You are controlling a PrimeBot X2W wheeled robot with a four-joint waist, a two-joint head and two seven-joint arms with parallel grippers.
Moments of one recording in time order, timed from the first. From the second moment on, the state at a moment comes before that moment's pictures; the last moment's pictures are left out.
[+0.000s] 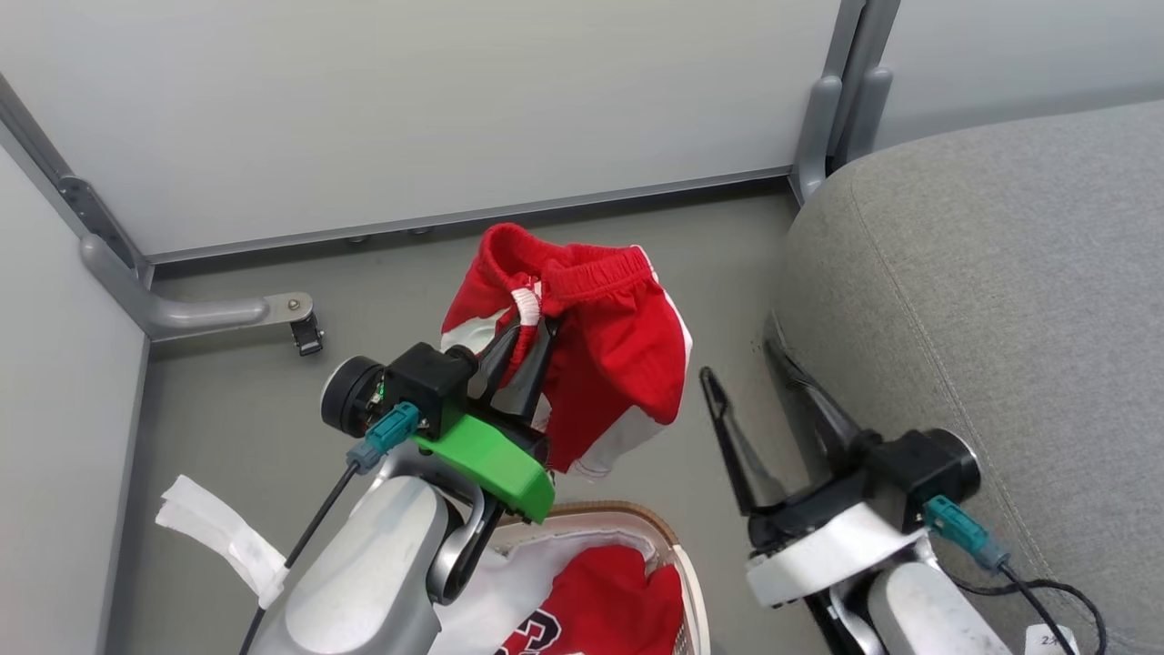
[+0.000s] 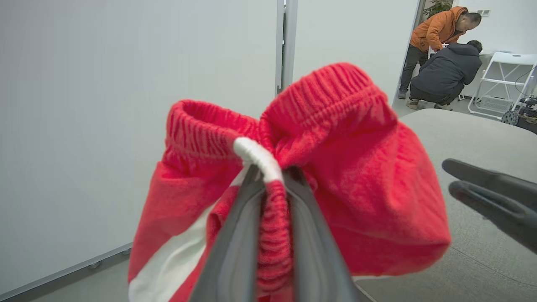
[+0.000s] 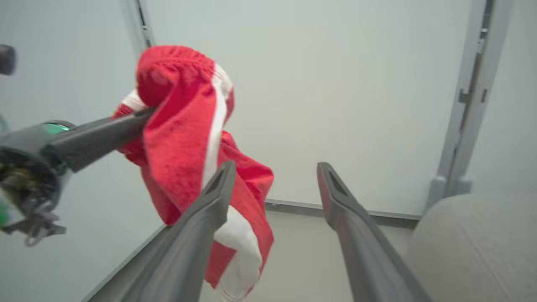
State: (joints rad) left arm -0.47 0.12 -0.61 0.39 -0.43 -0.13 -0.26; right arm -0.16 -0.05 0.31 0.07 0.22 0.13 -0.26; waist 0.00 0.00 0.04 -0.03
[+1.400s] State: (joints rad) left arm -0.42 0.09 -0.65 0.36 -0.42 -0.13 -0.26; right arm -0.32 -0.05 0.43 0.27 0.22 0.13 -0.26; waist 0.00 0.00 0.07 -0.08
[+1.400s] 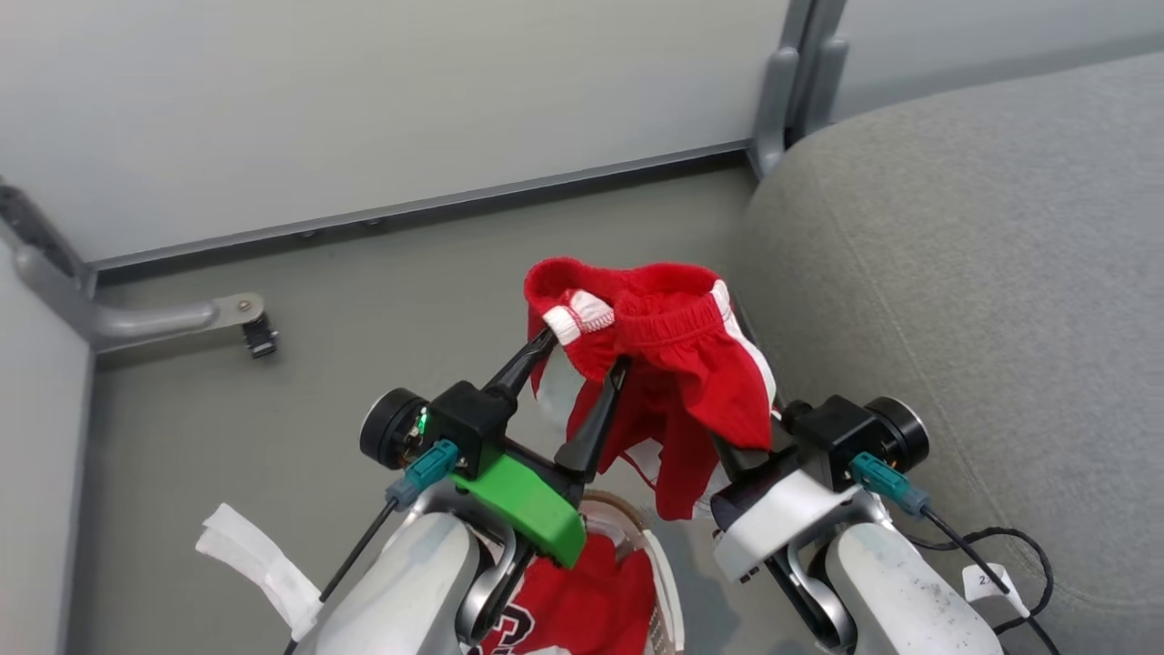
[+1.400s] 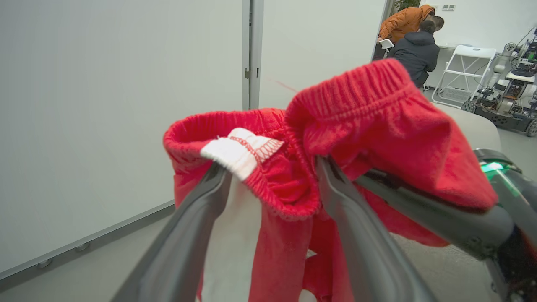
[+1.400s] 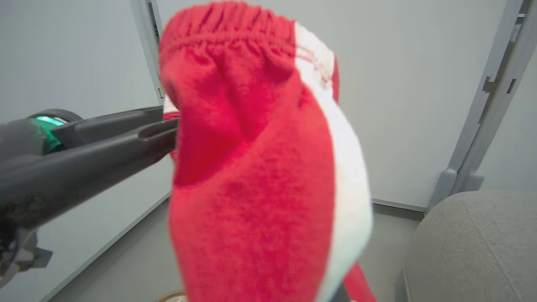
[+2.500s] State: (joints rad) left arm -0.42 0.21 -0.77 0.32 -0.39 -0.13 -0.26; right arm -0.54 -0.09 0.10 0.21 -0.02 0.13 -0.26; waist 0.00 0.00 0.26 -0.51
